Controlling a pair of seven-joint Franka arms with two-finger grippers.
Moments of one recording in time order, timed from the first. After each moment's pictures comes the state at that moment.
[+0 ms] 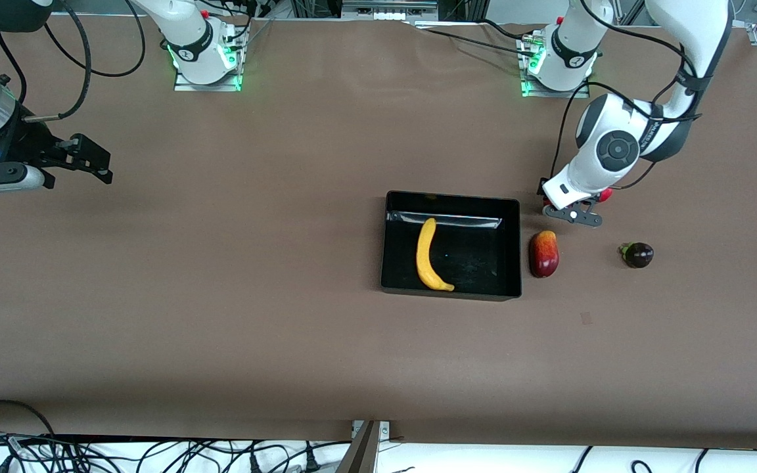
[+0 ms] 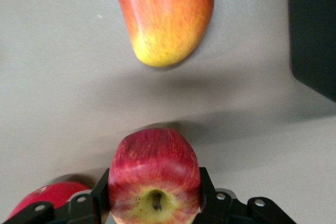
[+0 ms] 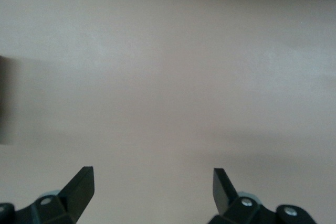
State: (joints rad) left arm 0.07 0.21 -0.24 -2.44 0.17 2.47 -0.08; right arm 0.11 0.03 -0.02 -1.62 0.01 1.71 -0.01
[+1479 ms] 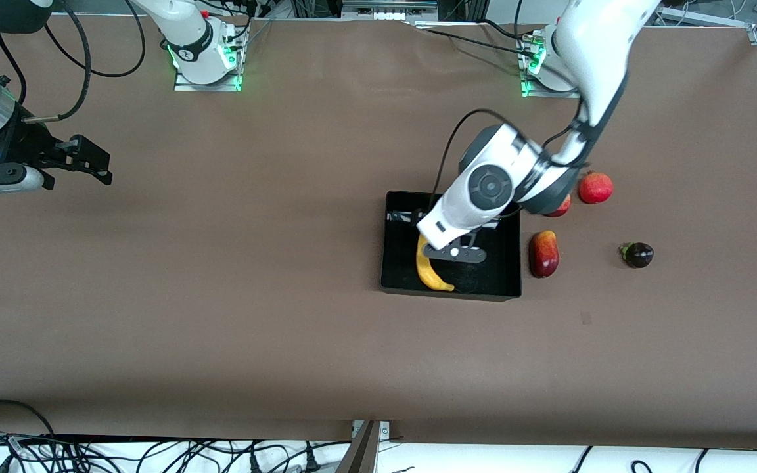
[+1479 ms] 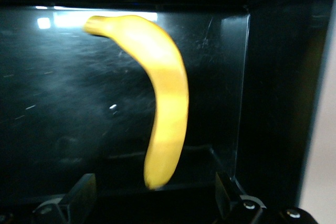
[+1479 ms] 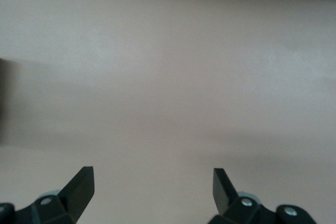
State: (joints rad) left arm -0.30 0.65 -0.31 -1.65 -0.02 2.21 -0.49; right arm 0.11 0.04 -0.02 -1.62 0.01 1.72 -0.01
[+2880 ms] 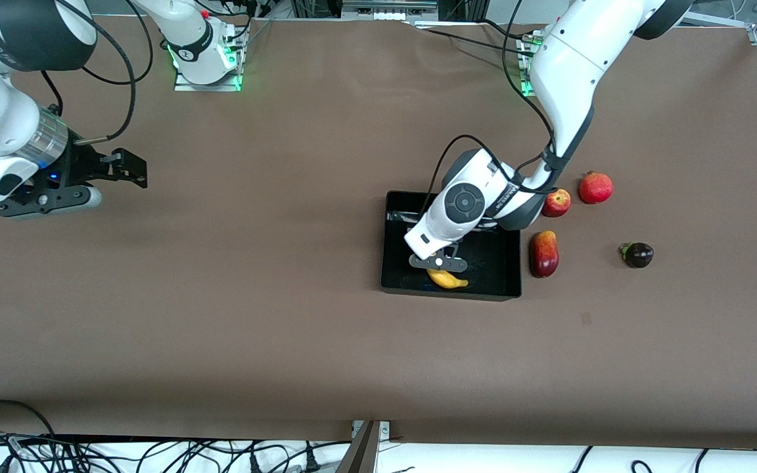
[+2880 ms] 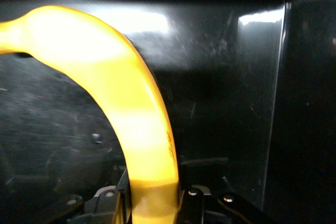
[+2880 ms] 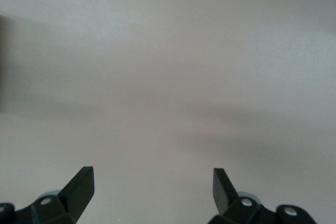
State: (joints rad) left arm -0.32 0.74 -0.29 -1.61 0.06 2.26 -0.54; right arm 0.16 0.11 0.00 -1.62 0.01 1.66 -0.04
